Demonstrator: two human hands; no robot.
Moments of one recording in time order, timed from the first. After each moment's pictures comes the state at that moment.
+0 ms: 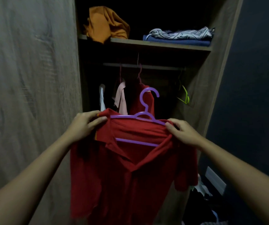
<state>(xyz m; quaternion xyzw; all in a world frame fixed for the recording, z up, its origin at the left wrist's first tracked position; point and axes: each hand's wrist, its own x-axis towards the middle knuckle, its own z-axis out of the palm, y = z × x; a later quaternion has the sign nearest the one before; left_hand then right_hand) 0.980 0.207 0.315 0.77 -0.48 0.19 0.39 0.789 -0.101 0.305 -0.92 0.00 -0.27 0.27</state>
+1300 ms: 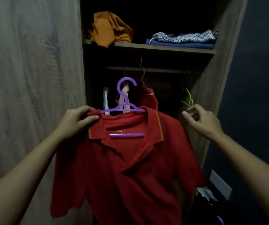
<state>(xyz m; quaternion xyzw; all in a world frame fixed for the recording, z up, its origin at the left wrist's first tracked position) 0.995 0.238 0.333 0.76 -0.45 0.24 0.39 0.771 -0.124 0.338 -0.90 0.18 -0.39 0.11</state>
